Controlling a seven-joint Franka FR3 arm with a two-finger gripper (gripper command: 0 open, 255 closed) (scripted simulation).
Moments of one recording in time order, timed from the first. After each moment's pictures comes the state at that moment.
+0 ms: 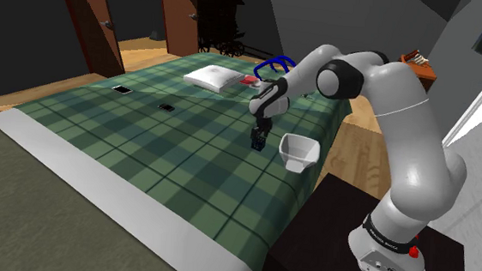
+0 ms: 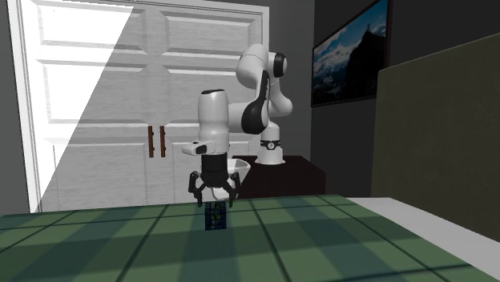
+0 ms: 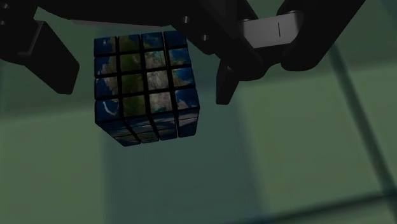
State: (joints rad) arm -0.18 0.76 -0.18 -1.71 0.19 2.45 -0.41
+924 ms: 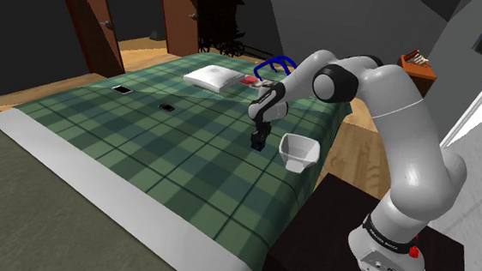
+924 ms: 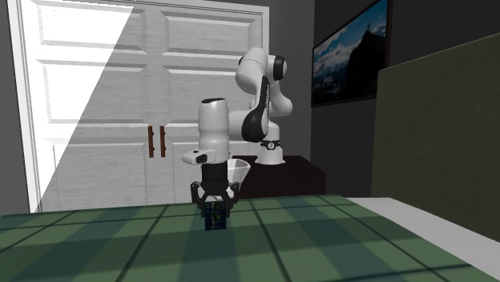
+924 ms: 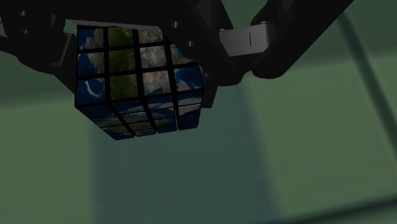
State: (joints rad) arm -0.18 0.81 -0.17 -1.69 0.20 2.48 -0.41
